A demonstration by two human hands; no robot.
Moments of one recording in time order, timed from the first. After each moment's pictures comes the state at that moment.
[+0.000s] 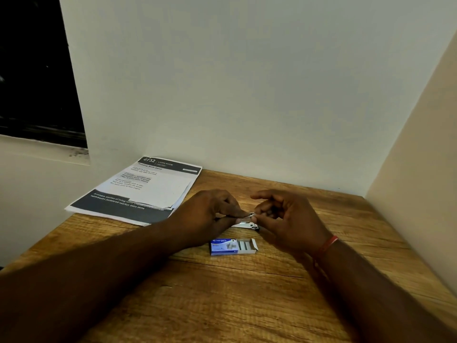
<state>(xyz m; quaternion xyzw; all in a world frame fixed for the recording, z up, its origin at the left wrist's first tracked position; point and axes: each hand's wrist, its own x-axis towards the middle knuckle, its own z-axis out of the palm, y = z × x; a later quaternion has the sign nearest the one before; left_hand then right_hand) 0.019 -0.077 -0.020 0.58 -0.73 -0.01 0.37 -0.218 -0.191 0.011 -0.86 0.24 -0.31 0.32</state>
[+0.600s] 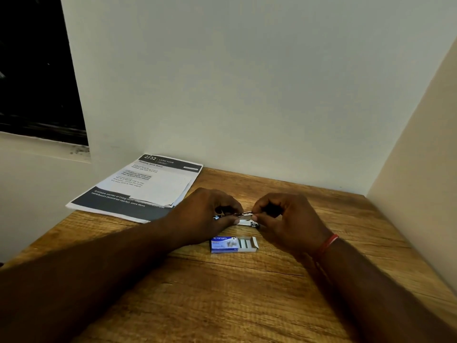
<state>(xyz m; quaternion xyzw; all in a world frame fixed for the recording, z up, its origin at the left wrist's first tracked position) 0.014 -0.069 -0.010 0.63 -0.68 -0.06 0.37 -0.217 -0.191 0.011 -0.90 0.24 -0.28 0.24</state>
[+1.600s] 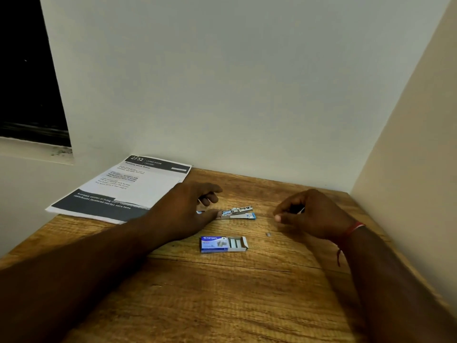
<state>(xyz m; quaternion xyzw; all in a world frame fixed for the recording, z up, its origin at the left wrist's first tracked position) 0.026 -0.069 -0.010 0.66 -0.64 -0.02 0.40 -0.274 -0.235 0.037 -0.88 0.36 -0.20 0.24</state>
